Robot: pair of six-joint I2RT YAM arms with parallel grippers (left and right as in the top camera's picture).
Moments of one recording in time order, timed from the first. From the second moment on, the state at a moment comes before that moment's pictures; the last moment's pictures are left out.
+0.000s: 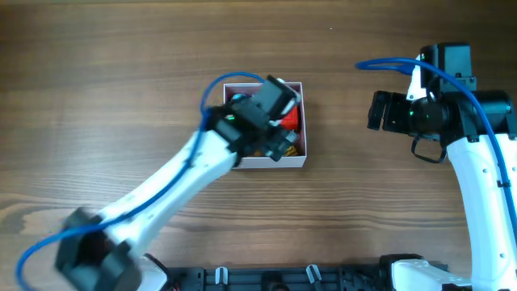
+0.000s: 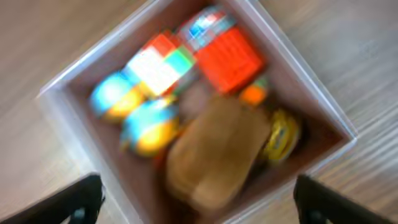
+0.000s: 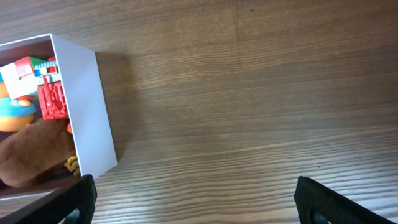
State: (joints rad) left arm -0.70 1.59 1.33 -0.83 -0.16 -0.03; right arm 0.05 1.37 1.44 -1.24 0.03 0.21
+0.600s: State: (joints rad) left arm 0.12 1.26 1.22 -1.03 -0.03 -0.29; right arm 0.05 1.61 1.44 -1.18 0.02 0.21
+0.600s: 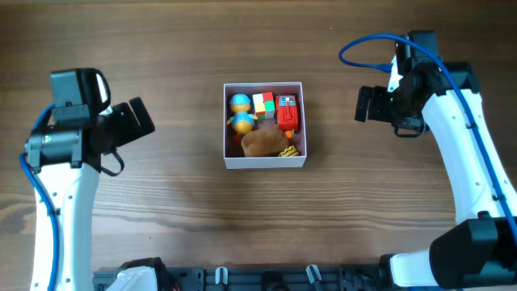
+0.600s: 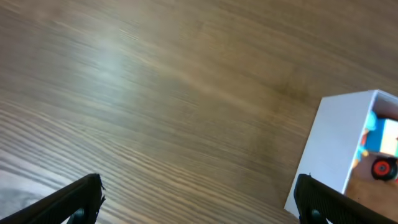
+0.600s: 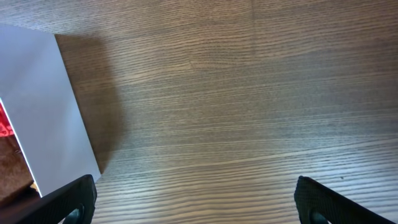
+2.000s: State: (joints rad) left arm 0.03 0.45 0.74 -1.01 -0.13 -0.29; right arm 0.05 0.35 0.77 -0.90 0.09 0.24
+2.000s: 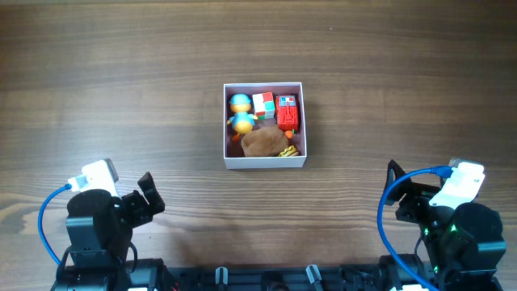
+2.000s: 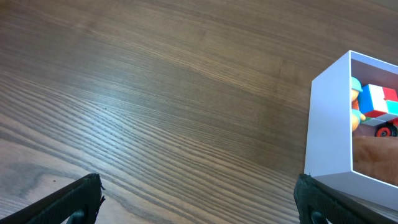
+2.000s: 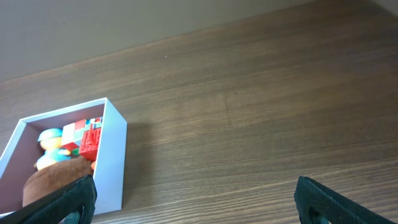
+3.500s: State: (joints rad) left arm 0.03 0.45 0.74 -1.01 -0.14 -0.29; right arm 0.06 0.01 0.01 0.00 -0.02 0.12
